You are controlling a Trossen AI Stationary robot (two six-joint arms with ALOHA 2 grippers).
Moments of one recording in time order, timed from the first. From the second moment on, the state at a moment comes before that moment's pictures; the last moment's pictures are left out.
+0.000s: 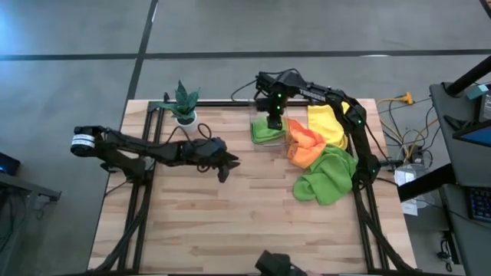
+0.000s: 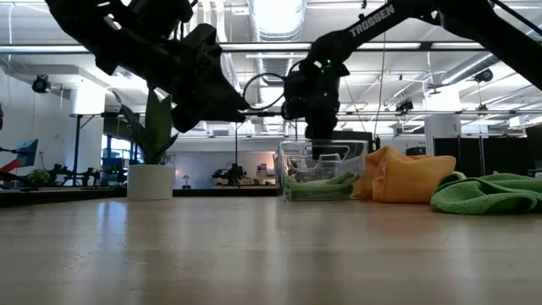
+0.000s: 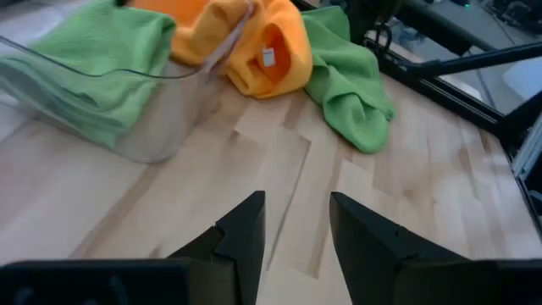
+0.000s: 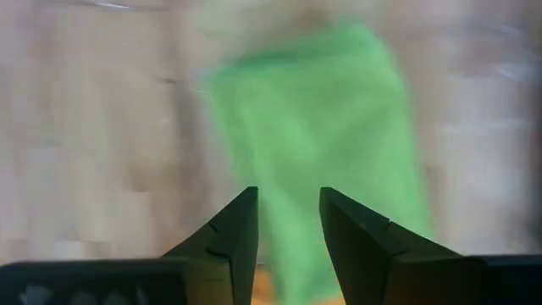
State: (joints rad) left arm 0.06 1.35 0.63 0.29 -0.06 -0.46; right arm -0.60 2.16 1.91 -1.23 -0.30 -0.54
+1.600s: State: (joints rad) left arm 0.43 2.30 2.03 -0.68 0.24 0.37; right arm -0.35 1.31 0.73 -0.12 -0.04 -0.06
